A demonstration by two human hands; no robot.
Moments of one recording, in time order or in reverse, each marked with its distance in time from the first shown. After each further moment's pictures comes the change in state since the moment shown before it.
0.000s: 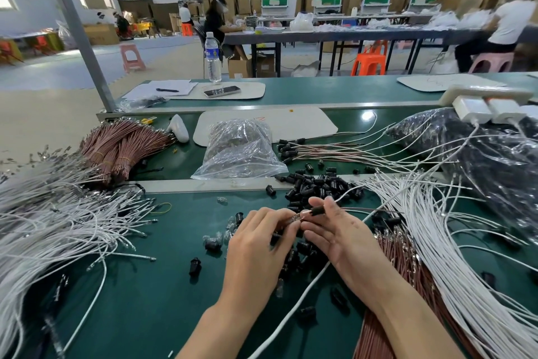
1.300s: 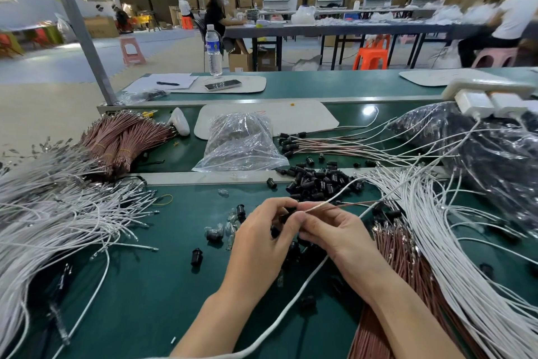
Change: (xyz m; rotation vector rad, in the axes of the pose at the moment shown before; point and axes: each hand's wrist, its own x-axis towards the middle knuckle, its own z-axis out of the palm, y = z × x) left_hand -0.001 -0.001 0.001 -0.221 -0.157 -0.200; right_hand -0.006 0.006 0.003 -0.271 -0.085 -0.077
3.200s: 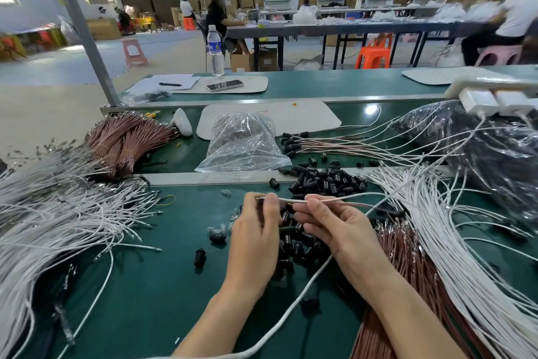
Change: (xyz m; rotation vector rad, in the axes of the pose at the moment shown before) left_hand 0.006 0.002 -0.001 -0.097 0.171 -0.207; right_hand 0.004 -0.002 0.006 0.163 0.092 -0.012
